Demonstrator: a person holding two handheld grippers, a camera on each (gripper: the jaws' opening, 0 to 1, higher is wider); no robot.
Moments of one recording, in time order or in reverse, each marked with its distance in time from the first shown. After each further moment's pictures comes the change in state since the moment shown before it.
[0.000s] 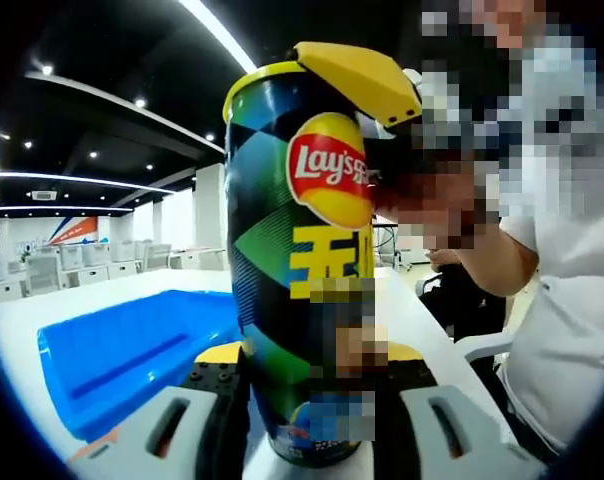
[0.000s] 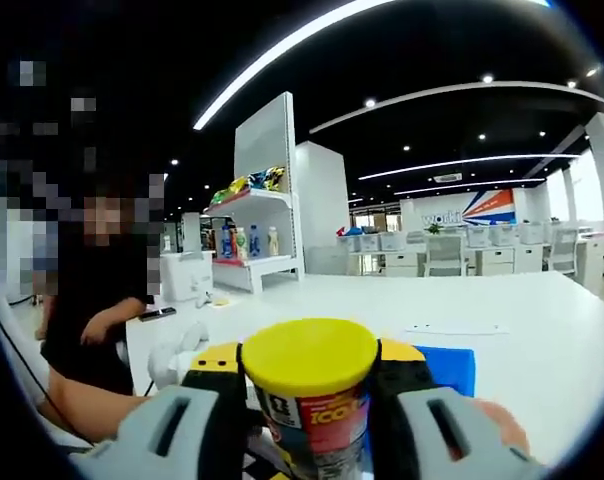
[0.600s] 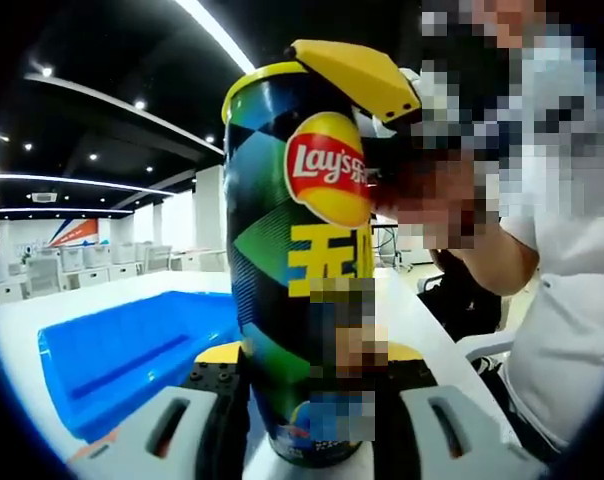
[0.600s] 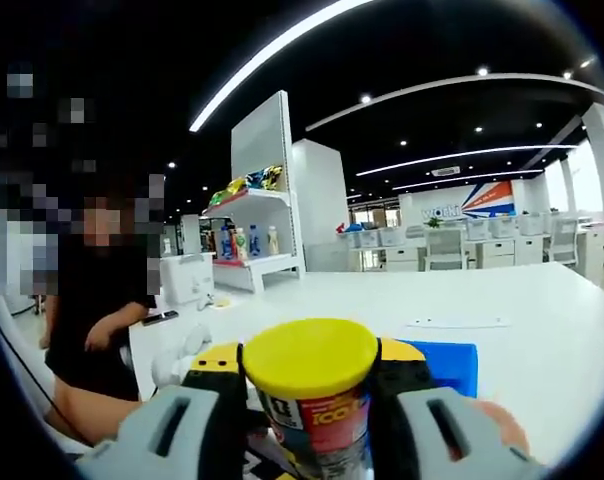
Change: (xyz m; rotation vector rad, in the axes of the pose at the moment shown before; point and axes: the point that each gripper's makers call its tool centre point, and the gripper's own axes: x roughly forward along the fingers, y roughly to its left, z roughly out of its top) left arm 0.000 0.000 0.000 0.009 -0.004 0.004; right arm 0.000 0.000 0.000 0.029 0.015 0.001
